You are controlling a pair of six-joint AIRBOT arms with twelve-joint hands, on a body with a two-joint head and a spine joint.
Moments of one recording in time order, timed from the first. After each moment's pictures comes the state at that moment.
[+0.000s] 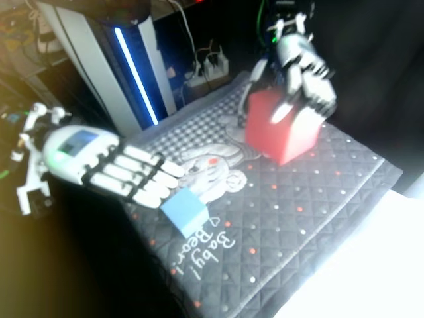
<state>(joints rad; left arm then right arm) 0.64 -1.12 1.16 -0.06 -0.76 0.91 -0.92 -0.74 0.83 0.27 1.02 -1.33</state>
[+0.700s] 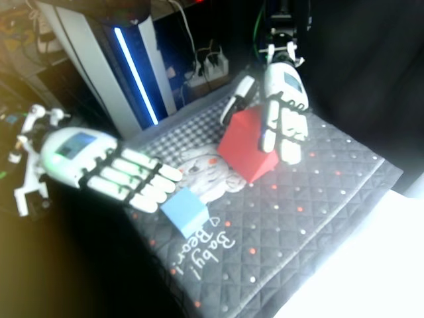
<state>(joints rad) 0.65 -1.19 1.23 0.00 -0.69 0.76 -0.92 -0.74 0.83 0.28 1.02 -1.33</state>
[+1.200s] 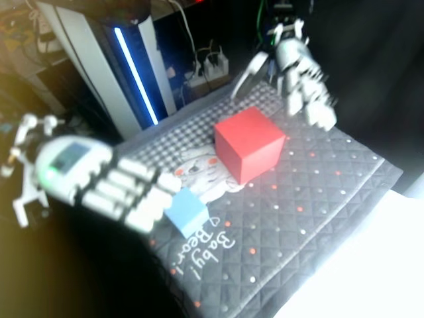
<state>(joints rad) 0.86 -0.95 1.04 -0.19 -1.04 0.91 -0.82 -0.77 0.94 0.25 0.90 -1.14</state>
